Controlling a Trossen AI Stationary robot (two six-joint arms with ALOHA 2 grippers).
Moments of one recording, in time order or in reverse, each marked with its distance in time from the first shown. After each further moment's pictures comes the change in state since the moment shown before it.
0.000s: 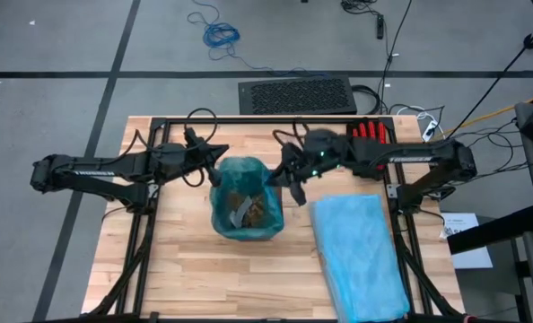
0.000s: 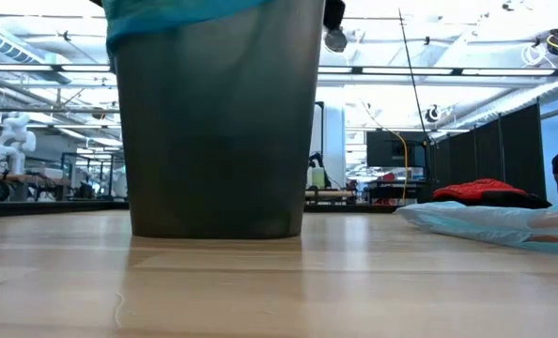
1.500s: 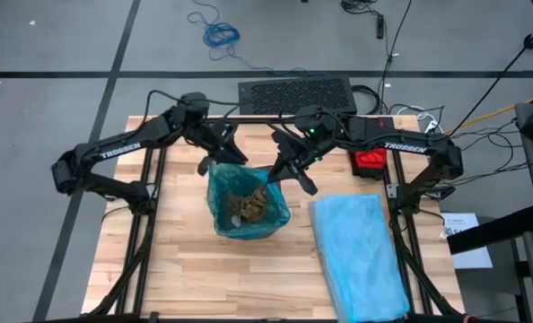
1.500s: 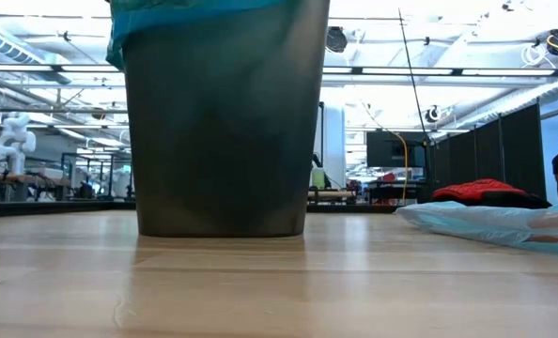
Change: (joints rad) left arm 0.438 0.341 0.312 -0.067 1.482 0.225; right arm -0.093 0.109 0.252 -0.243 -0.324 -0.425
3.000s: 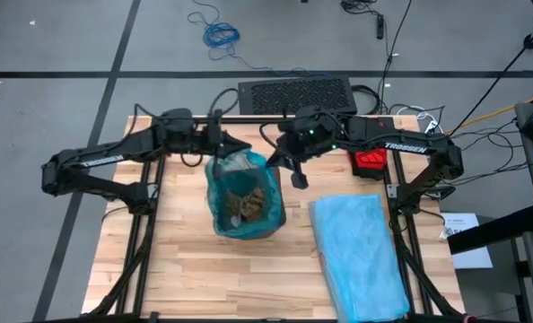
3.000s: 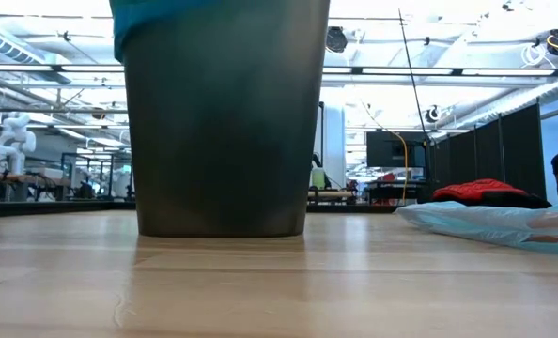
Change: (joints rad) left arm -0.228 -0.159 -0.002 0.017 -0.796 0.079; right arm -0.002 -0.002 0.000 -0.044 0.352 -0.085
